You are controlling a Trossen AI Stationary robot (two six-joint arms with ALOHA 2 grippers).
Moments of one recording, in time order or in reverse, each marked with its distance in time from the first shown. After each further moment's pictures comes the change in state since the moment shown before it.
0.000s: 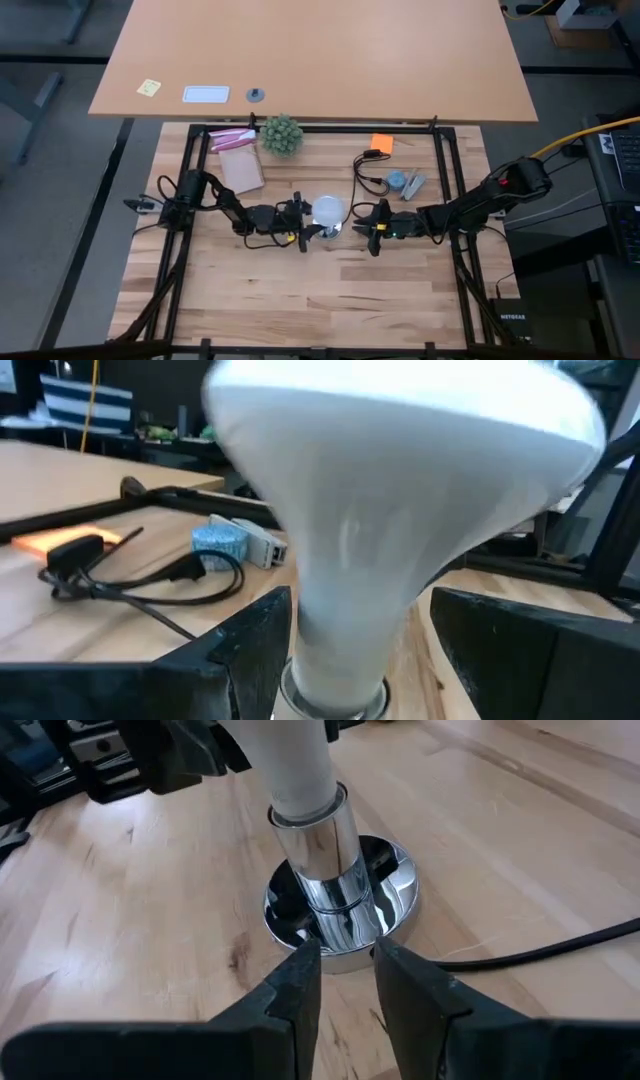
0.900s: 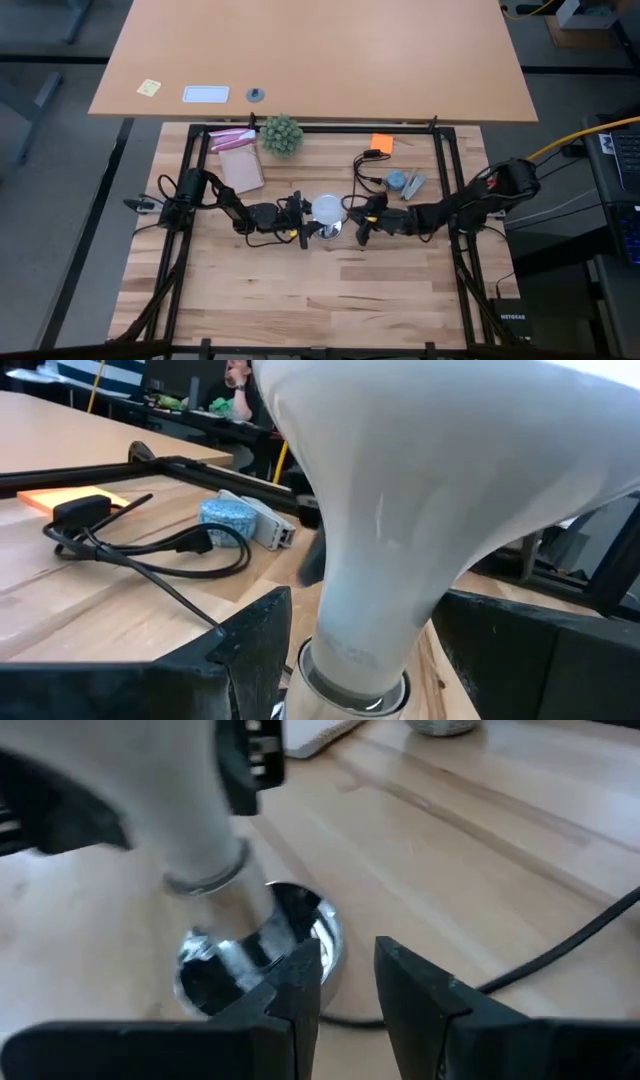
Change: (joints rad) left arm 0.021 -0.001 0.005 -0.039 -0.003 -0.109; right arm -0.044 0.079 0.064 -0.006 0.156 0.016
